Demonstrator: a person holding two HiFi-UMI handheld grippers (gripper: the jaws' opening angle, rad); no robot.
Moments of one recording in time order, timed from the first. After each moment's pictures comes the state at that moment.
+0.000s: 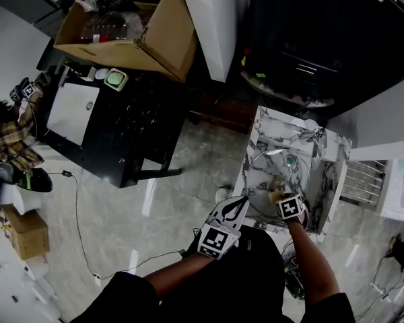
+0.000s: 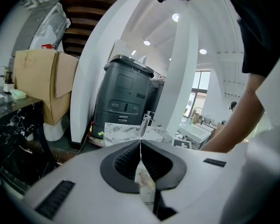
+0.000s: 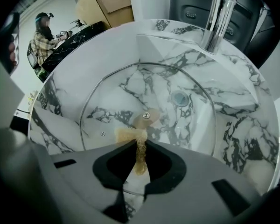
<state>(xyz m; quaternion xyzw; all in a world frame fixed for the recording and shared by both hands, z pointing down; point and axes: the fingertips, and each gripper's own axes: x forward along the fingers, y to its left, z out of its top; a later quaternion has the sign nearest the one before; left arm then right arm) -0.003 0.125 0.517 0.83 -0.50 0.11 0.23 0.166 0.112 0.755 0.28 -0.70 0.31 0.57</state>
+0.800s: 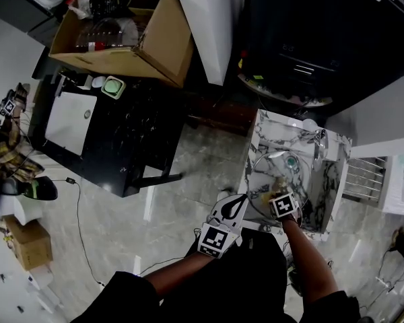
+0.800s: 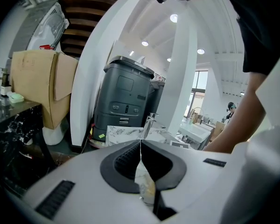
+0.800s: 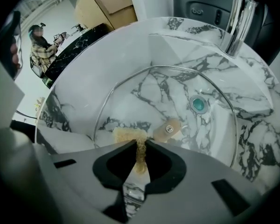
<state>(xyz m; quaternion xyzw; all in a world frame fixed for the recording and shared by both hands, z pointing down) -0.024 0.110 0.515 0.83 -0.50 0.11 0.22 0.107 0.116 0.754 0.26 -0.72 0.35 0.54</state>
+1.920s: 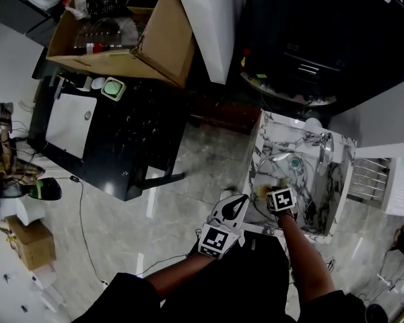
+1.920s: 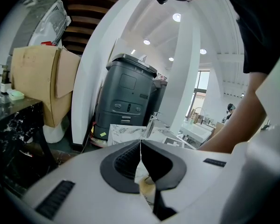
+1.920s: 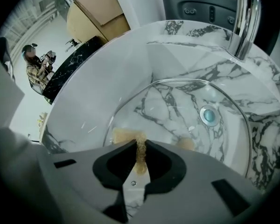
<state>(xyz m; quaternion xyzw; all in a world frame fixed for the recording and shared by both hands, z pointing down) -0.037 0.100 0.520 0.83 -0.49 0.11 0.23 0.063 0.076 0.751 0.28 -0.74 0.36 0.49</state>
